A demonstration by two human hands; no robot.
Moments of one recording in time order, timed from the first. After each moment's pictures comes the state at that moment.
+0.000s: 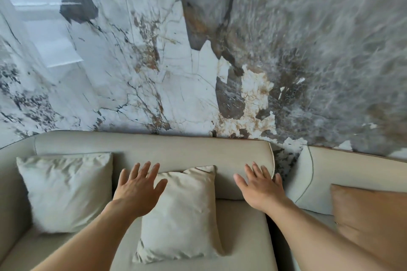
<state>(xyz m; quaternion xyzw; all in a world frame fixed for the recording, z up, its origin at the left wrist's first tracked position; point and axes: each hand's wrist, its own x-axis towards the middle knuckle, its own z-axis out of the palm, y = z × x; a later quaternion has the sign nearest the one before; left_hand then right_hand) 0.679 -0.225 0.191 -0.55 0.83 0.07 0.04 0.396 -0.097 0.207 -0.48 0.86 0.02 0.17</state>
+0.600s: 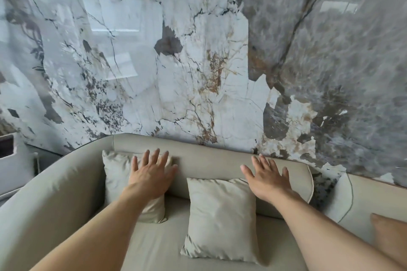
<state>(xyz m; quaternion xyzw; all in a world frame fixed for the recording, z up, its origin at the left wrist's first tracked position) 0.878 -0.211 0.293 -0.60 0.80 0.06 -0.05 0.592 -0.111 0.317 -0.53 0.84 -0.02 0.11</state>
